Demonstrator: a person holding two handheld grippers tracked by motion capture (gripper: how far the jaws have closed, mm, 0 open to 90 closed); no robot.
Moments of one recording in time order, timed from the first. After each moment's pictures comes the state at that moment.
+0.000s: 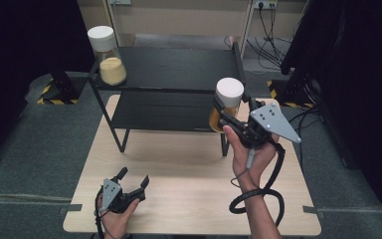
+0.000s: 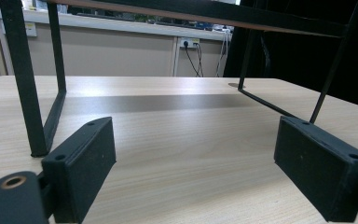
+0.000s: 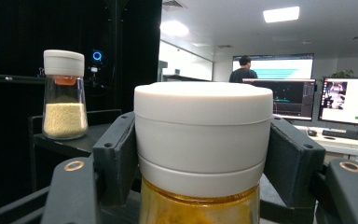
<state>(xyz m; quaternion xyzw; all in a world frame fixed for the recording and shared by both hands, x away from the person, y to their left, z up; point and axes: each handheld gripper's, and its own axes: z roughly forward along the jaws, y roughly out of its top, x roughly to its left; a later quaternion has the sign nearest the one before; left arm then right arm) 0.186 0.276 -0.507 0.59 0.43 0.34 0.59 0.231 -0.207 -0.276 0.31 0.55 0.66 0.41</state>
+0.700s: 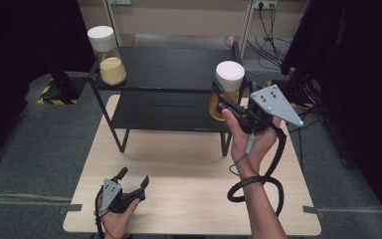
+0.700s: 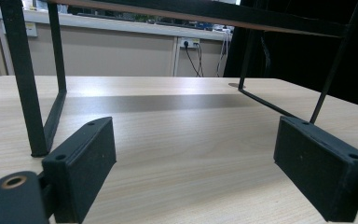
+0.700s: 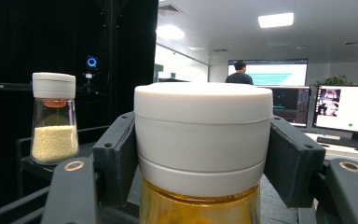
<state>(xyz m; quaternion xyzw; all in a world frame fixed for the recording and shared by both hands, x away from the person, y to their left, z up) 0.186 0.275 -0.507 0.59 0.43 0.34 0.59 0.241 -0.198 -0.246 0.32 0.54 0.66 0.42</state>
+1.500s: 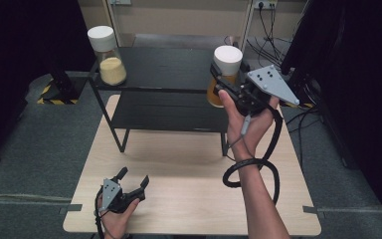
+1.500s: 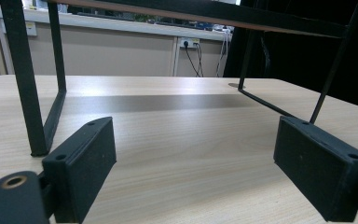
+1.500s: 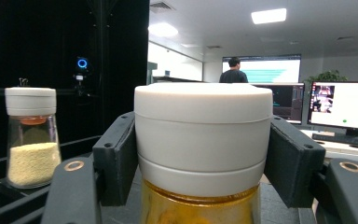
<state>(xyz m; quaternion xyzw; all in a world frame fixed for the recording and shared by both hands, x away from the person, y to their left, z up) 0.186 0.276 -0.507 0.59 0.43 0.34 0.59 0.264 -0.187 -0.222 0.33 0.54 0.66 0.42</state>
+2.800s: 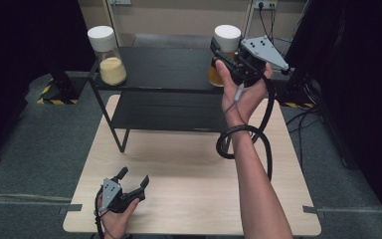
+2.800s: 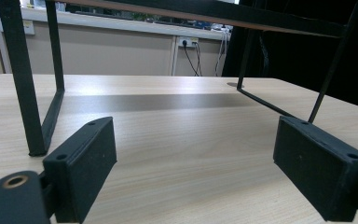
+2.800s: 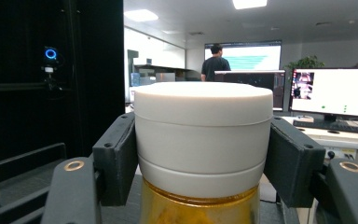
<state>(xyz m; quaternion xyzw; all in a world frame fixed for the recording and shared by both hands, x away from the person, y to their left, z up) 0.187 0.277 -0.506 0.59 0.43 0.34 0.59 0.317 -0.172 -0.194 0.38 0.54 0.63 0.42</state>
